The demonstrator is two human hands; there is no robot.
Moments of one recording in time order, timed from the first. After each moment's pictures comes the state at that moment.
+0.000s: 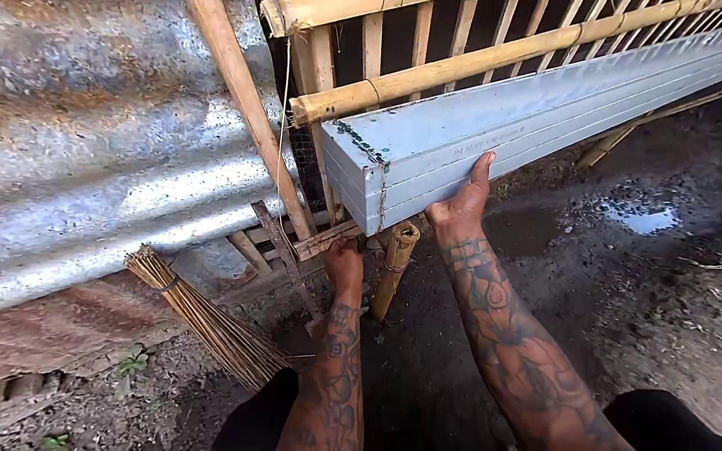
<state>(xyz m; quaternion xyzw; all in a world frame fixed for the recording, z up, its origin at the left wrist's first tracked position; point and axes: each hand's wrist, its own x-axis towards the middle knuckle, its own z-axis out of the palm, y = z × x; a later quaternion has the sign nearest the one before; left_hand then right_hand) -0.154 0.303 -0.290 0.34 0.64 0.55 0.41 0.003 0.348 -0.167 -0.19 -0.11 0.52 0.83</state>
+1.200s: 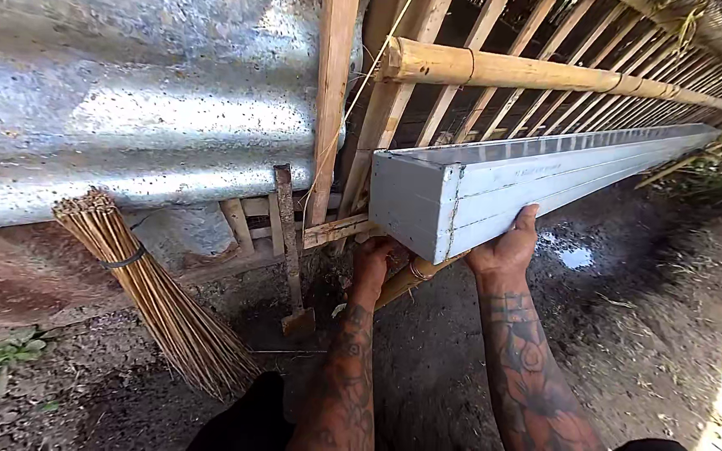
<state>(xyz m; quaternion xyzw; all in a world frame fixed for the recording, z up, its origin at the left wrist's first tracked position) -0.147 0.316 -0.326 0.27 0.41 0.58 0.65 0.008 0.321 -0.210 -0.28 -0.19 0.49 0.80</state>
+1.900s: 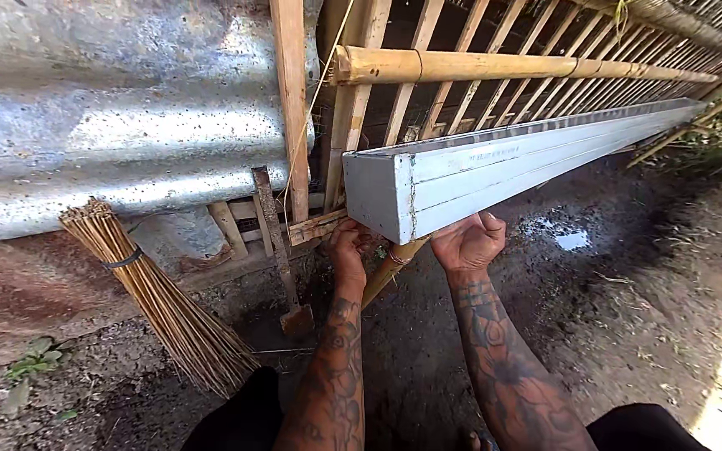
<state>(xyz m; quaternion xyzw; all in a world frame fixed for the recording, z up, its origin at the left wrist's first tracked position) -0.150 0.306 -0.315 0.19 0.35 0.71 0.58 0.033 0.313 -0.262 -0.04 -0.33 0.60 0.73</state>
